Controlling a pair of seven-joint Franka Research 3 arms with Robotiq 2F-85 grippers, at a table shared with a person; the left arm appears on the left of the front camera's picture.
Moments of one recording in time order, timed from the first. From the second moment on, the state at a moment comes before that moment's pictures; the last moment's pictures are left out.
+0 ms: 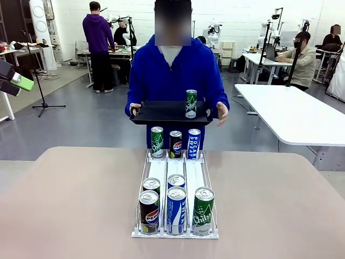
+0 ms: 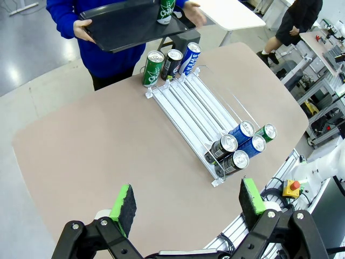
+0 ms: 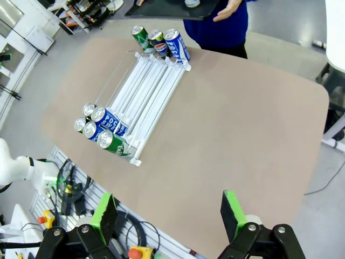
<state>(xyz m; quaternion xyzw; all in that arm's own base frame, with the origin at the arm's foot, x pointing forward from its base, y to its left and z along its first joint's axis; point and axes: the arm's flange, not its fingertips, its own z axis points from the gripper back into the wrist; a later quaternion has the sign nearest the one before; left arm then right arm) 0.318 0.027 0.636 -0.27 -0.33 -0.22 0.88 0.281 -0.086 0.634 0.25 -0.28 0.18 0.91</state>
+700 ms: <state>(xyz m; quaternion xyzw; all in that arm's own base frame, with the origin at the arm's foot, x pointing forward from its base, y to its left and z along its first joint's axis) 0.340 -0.242 0.618 -0.23 -0.12 -0.38 0.89 0.281 -0.085 0.634 0.25 -0.27 0.18 0.91</state>
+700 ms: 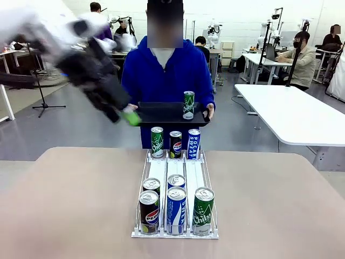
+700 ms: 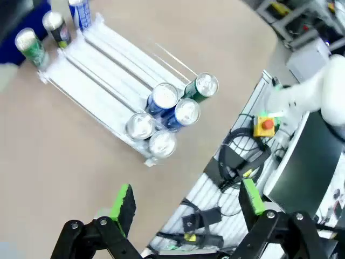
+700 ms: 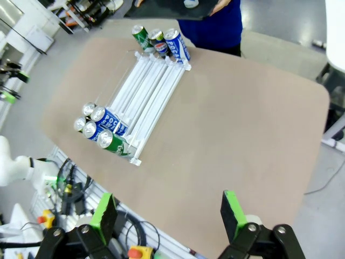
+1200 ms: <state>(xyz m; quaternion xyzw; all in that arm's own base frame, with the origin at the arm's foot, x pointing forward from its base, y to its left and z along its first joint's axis) 0.325 -0.360 0.559 -0.05 -0.10 -0.25 0.96 0.281 -0.085 0.634 0.24 -0.27 0.18 0.91</state>
